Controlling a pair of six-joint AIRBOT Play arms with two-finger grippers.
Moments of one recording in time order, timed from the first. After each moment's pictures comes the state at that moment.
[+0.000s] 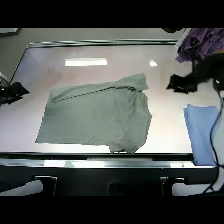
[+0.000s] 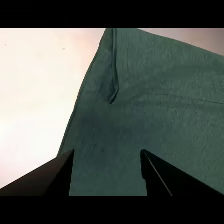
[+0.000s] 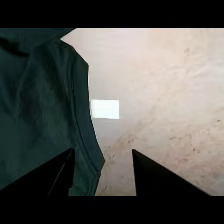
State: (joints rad) left arm 0.41 -1.38 1.39 1.22 -1.15 -1.52; right arm -0.19 -1.60 1.69 1.93 -1.41 -1.64
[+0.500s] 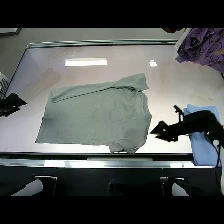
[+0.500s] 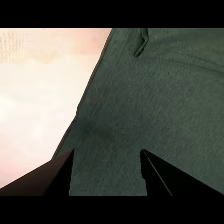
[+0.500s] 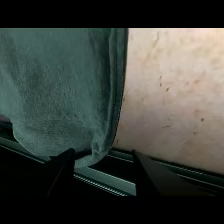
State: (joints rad) left arm 0.48 -1.23 1.19 1.21 -1.16 -1.52; right arm -0.25 -1.20 0.72 2.25 -1.32 -1.78
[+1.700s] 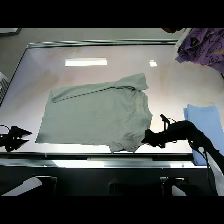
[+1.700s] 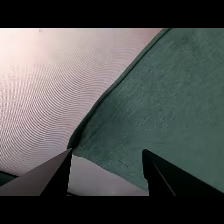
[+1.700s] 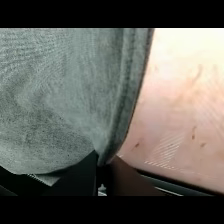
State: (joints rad) left arm 0.93 -1.23 0.73 0.95 -1.26 -1.21; right arm -0.05 -1.20 0.55 2.32 -1.10 -1.74
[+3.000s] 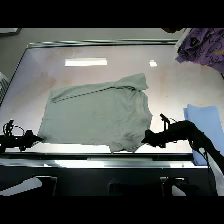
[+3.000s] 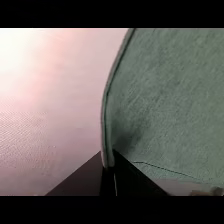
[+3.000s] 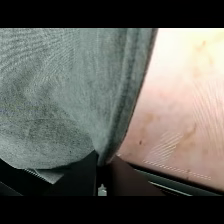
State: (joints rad) left arm 0.83 -1.34 0.65 0.92 -1.21 -1.00; right arm -0.05 -1.19 0.55 2.32 -1.11 -1.76
